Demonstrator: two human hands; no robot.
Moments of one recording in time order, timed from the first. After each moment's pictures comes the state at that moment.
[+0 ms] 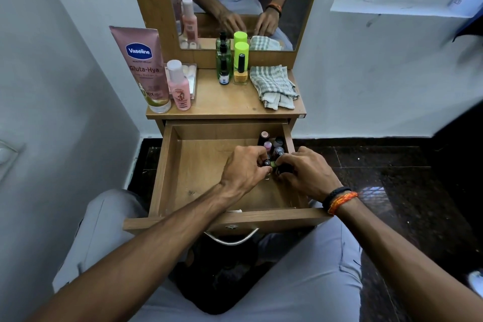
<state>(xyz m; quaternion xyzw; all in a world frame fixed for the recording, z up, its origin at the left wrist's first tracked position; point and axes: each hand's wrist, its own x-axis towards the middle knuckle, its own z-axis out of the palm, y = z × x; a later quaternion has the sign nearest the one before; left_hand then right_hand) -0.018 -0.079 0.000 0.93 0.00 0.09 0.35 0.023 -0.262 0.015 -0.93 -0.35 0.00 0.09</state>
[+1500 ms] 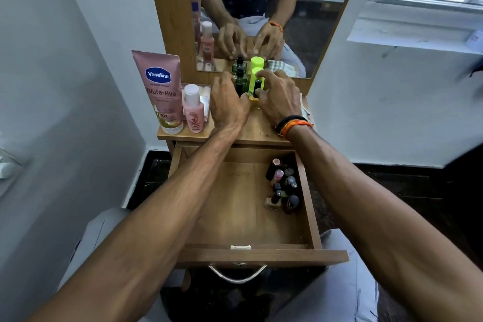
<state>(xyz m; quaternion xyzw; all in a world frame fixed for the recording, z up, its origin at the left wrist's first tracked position) 0.116 0.004 0.081 0.85 0.22 0.31 0.36 0.162 -0.107 0.100 -0.92 -0.24 -0.17 0.26</state>
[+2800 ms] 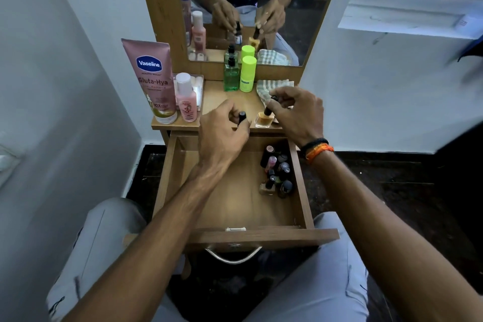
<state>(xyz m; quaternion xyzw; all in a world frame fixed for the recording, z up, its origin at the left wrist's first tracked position) 0.012 -0.025 0.075 0.86 0.12 0.29 0.41 0.098 -0.173 0.096 -0.89 -0.19 -0.20 0.37</state>
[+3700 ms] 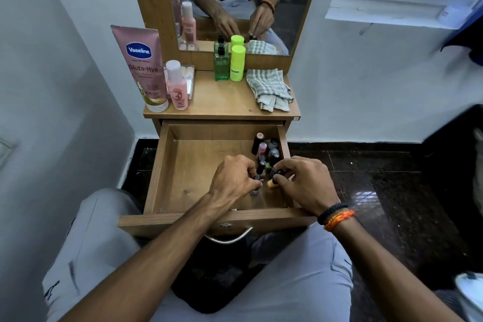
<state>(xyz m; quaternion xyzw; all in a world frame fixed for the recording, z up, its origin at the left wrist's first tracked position) -0.047 -0.077 0.016 0.94 0.06 -0.02 0.34 -0.013 -0.260 0.030 -0.94 -0.25 -0.06 0.20</state>
